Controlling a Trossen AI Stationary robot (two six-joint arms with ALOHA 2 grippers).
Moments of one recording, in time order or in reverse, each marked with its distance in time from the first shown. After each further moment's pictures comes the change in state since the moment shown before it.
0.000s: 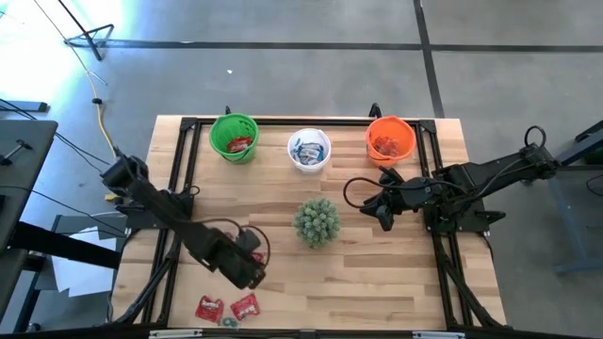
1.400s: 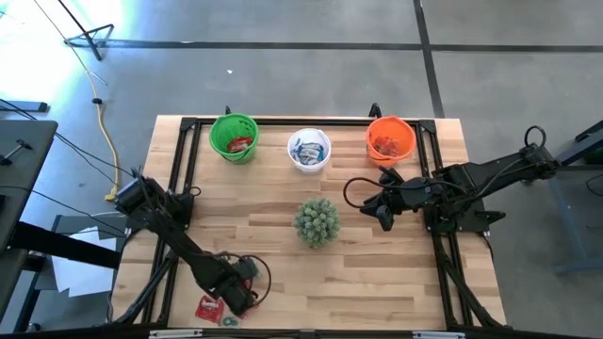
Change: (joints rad) left arm -0.137 0.234 0.023 0.022 0.168 0.085; right arm 0.000 0.000 0.000 0.001 0.000 0.000
